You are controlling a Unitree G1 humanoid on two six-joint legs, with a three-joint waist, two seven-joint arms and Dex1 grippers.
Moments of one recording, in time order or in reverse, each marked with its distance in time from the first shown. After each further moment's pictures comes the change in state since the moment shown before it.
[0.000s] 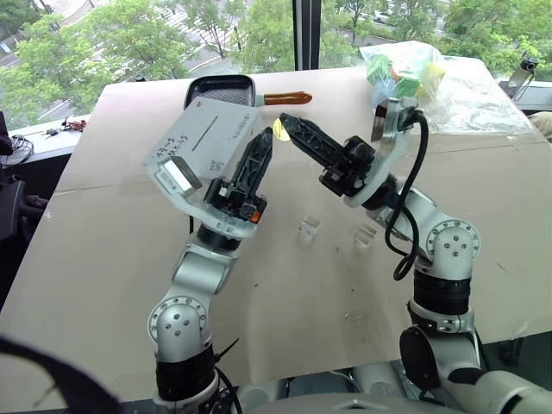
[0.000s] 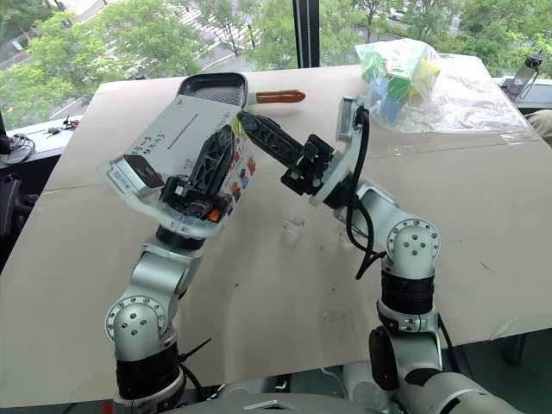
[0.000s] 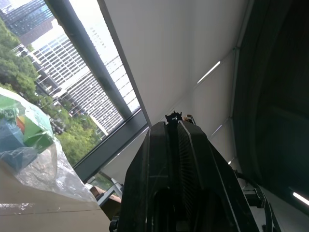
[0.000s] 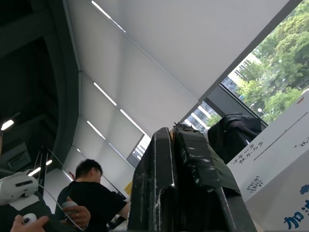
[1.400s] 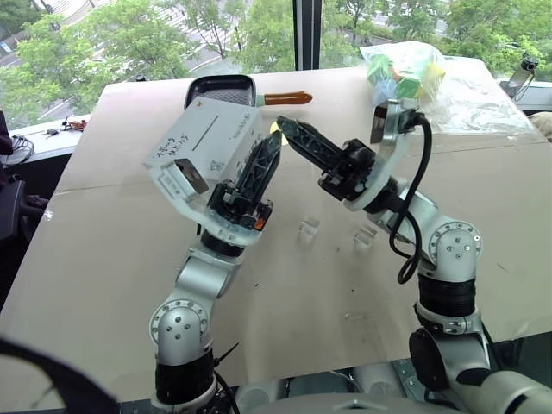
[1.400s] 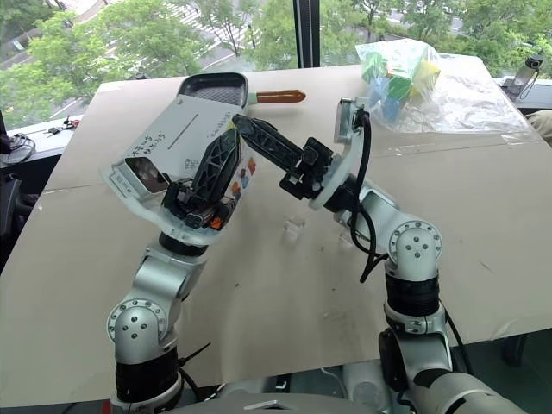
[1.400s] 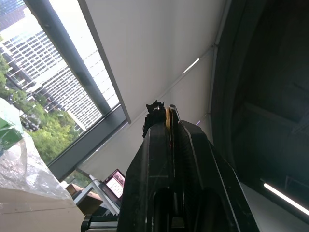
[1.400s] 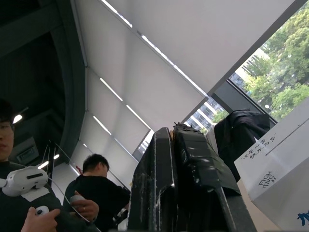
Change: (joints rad) left arm 0.019 0.026 -0.056 -0.010 -0.057 -0.018 -0.056; right arm 0.014 -0.069 0.071 -0.013 0.075 -0.058 -0.008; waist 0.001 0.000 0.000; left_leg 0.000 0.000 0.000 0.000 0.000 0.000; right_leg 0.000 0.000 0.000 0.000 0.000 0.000
